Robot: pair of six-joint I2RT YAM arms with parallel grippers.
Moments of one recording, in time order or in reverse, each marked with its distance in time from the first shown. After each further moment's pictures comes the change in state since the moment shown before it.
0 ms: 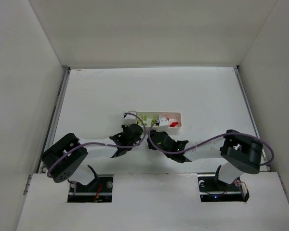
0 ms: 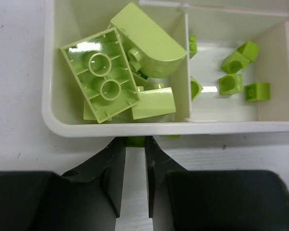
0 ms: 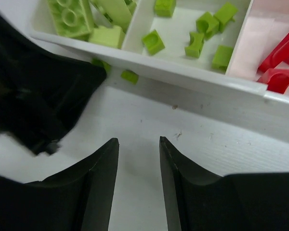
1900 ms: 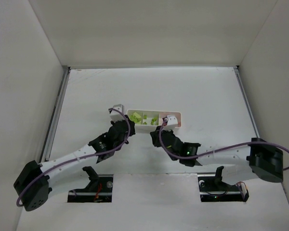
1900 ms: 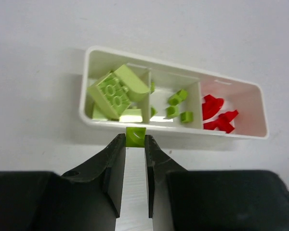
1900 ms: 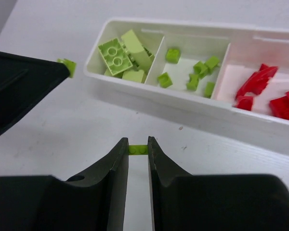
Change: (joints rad) left arm 0.022 -0.496 -0.007 -0.238 0.008 -0.045; right arm 0.082 -0.178 0.007 -0.035 0.176 -0.024
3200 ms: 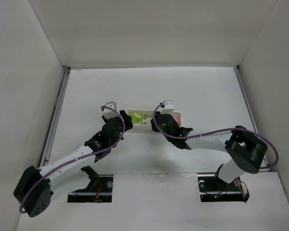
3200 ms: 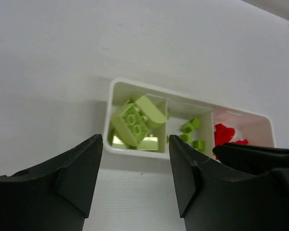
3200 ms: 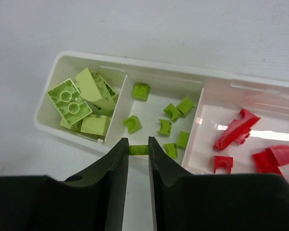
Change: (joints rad) left arm 0.113 0.027 0.007 0.107 0.022 0.065; right arm -0.269 0.167 0.105 0.051 -0.203 -0.073
